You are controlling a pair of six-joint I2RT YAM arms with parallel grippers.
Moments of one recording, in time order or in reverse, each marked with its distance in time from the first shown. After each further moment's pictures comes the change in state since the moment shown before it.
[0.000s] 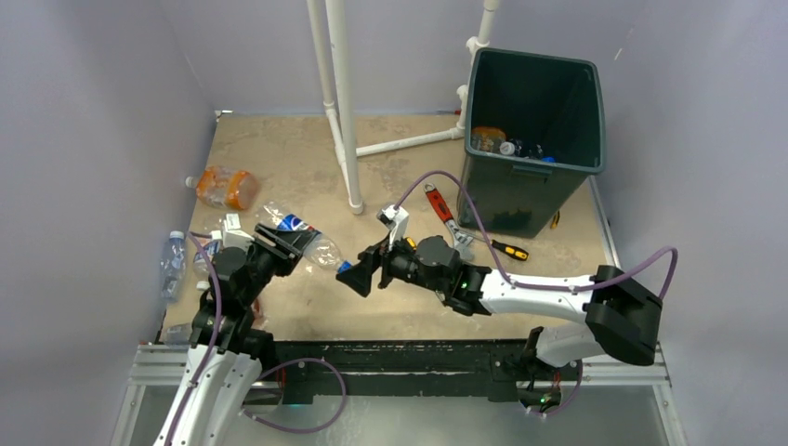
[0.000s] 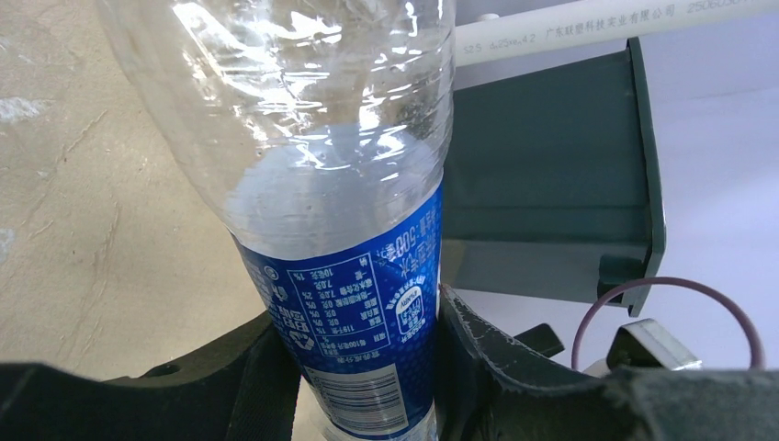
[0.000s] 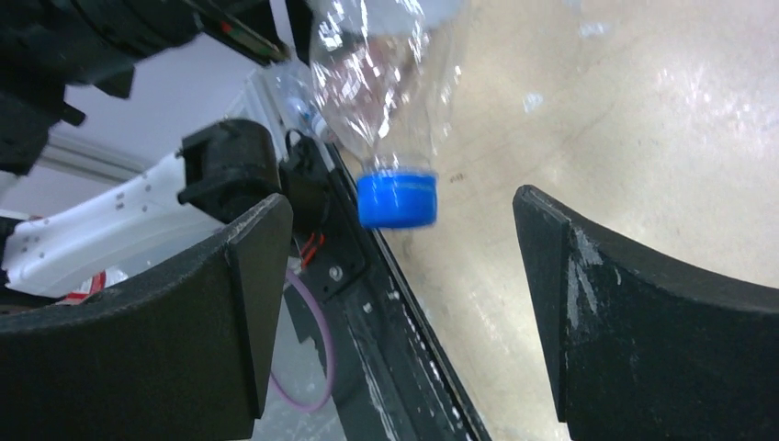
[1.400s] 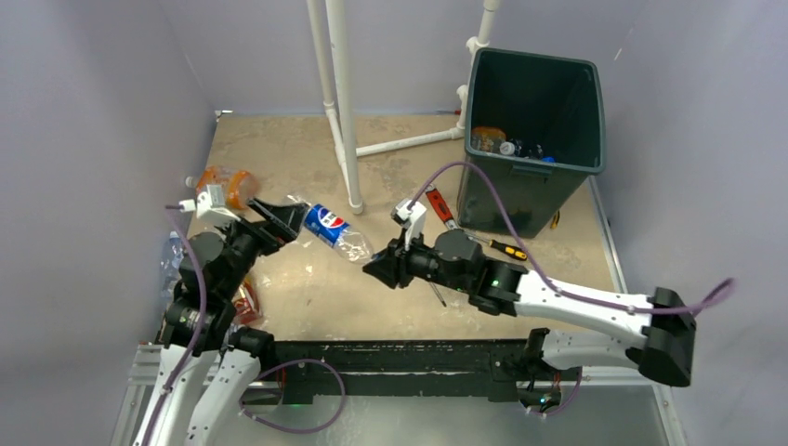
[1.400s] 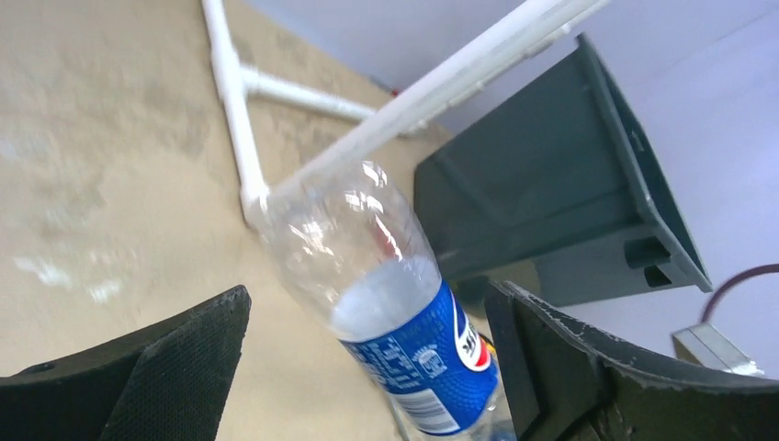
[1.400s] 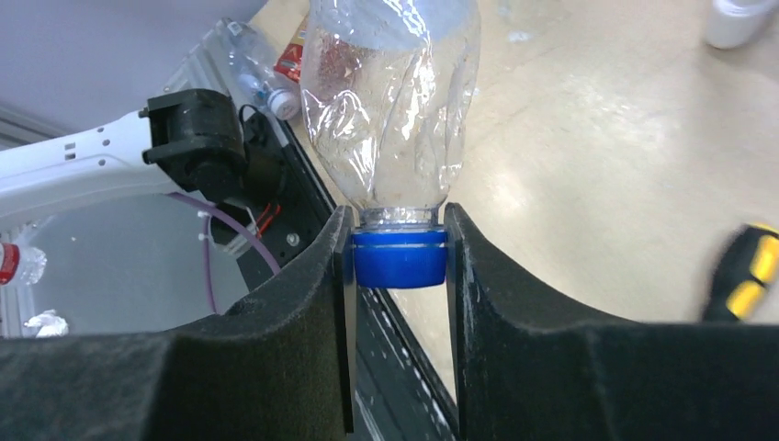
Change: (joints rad) left arm -0.051 0.095 0.301 -0.109 -0.117 0.346; right arm 0.006 -0.176 0.084 -0.333 0.035 -0.159
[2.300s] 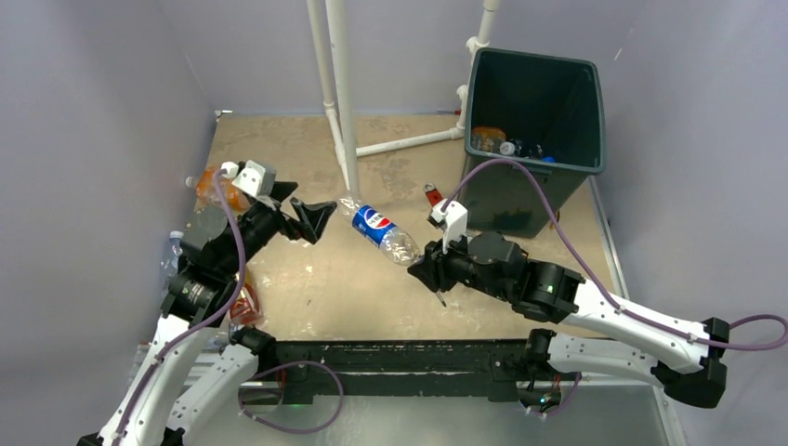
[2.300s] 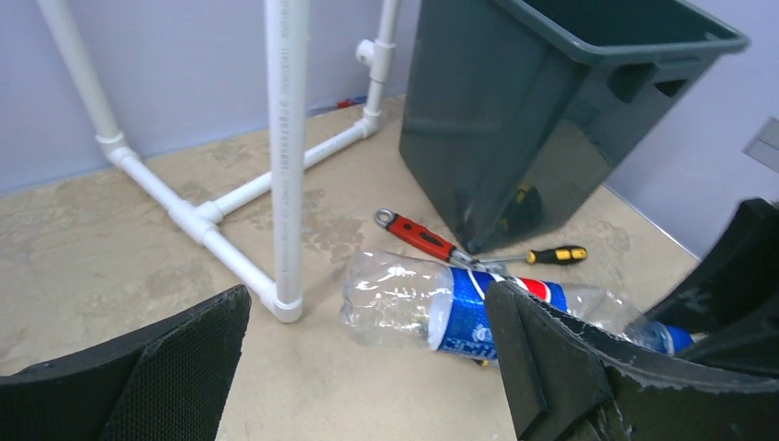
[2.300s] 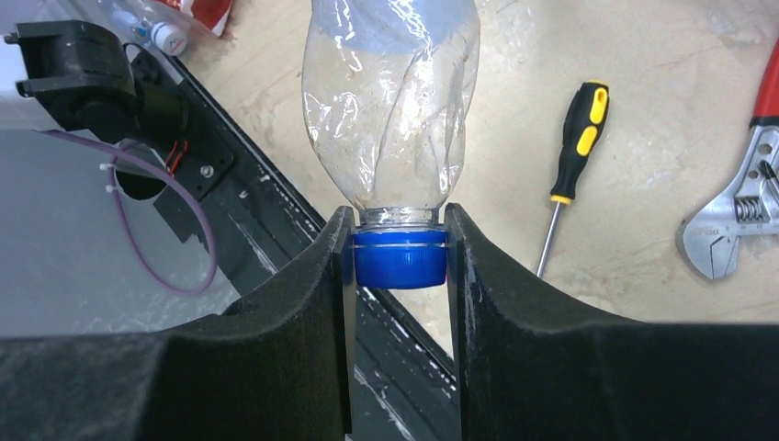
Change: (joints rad) left arm -0.143 0.202 0.201 0.148 0.209 0.666; right arm 0.000 -0.304 0.120 -0.621 0.185 -0.072
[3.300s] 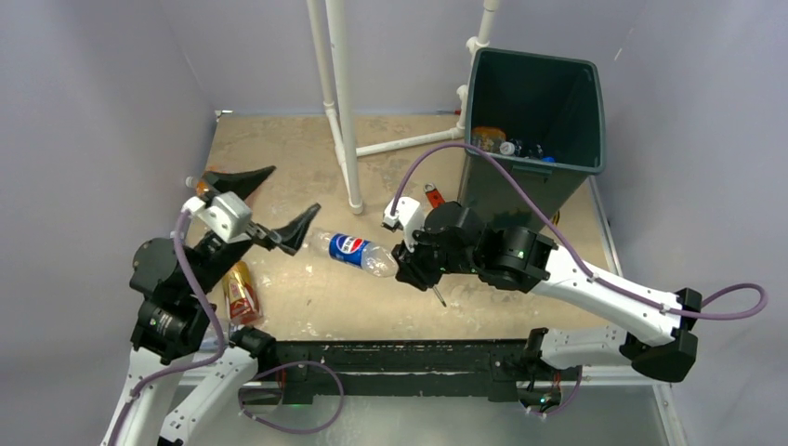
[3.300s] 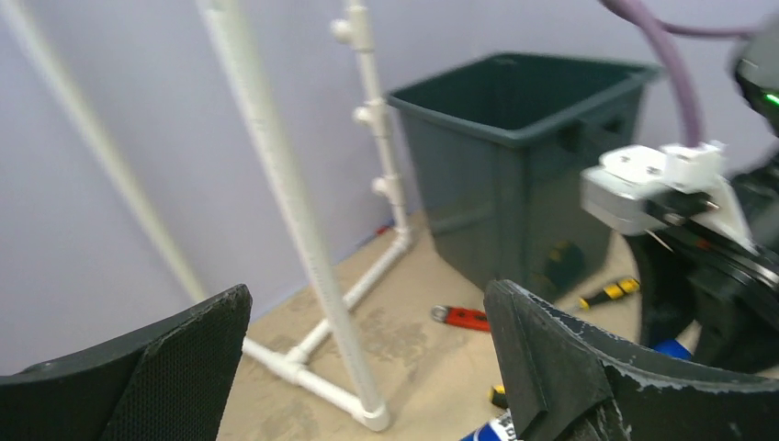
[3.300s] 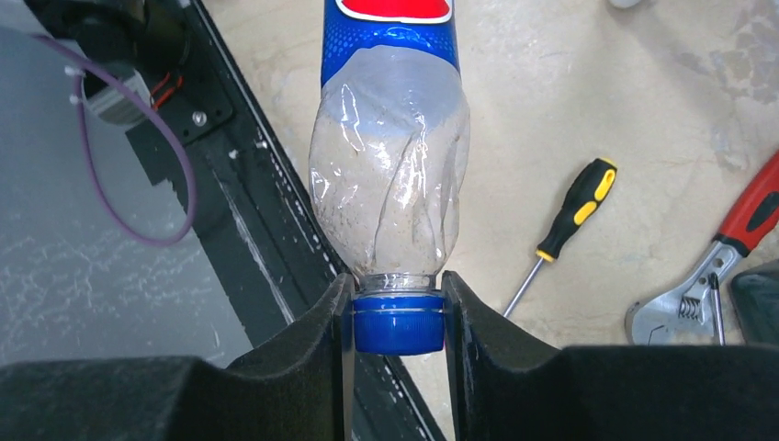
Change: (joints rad) left arm -0.014 -0.122 0.098 0.076 0.010 0.274; right arm 0.000 0.298 0.377 -0.317 -0.181 -0.244
